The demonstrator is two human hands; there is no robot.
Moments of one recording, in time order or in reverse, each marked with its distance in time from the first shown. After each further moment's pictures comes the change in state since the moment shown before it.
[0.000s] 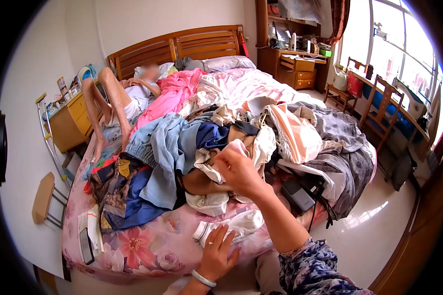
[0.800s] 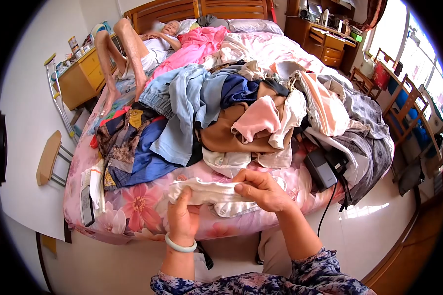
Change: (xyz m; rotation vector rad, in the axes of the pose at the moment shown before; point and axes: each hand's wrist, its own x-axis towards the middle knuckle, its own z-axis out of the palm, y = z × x) left_hand -0.006 -0.051 -0.050 -1.542 0.628 -0.802; right_hand -0.103 -0.001 0.026 0.797 -0.481 0.329
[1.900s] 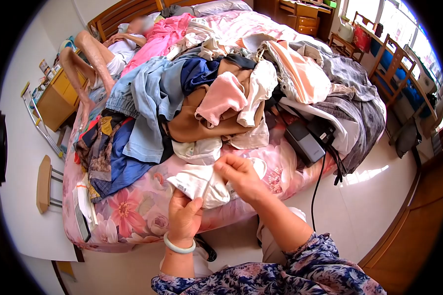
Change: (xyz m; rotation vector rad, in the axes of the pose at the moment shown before) left_hand -0.014 -0.034 0.024 0.091 -0.235 -0.185; right_hand -0.003 0.049 -0.008 0.228 0.384 -0.042
